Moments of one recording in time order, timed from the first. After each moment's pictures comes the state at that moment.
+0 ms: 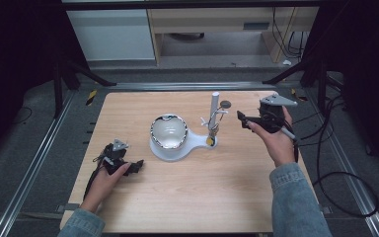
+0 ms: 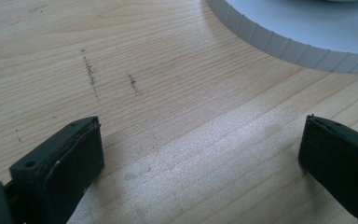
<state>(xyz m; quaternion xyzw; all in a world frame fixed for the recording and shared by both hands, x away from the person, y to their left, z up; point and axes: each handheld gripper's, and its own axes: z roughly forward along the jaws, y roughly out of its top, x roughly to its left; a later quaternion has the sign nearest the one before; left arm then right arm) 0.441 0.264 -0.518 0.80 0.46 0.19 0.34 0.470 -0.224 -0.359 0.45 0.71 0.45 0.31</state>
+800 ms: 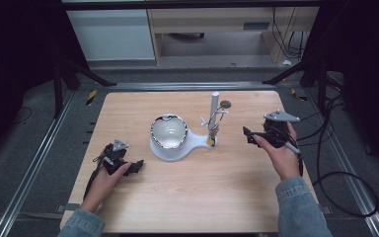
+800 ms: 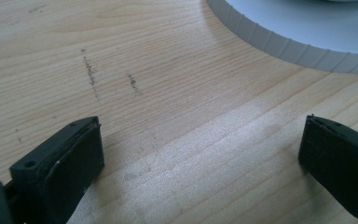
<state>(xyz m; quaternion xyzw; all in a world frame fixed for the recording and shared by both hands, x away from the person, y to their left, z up) 0.441 0.264 -0.518 0.80 0.46 0.19 0.34 0.451 -0.244 -0.401 0.47 0.72 0.41 0.30</state>
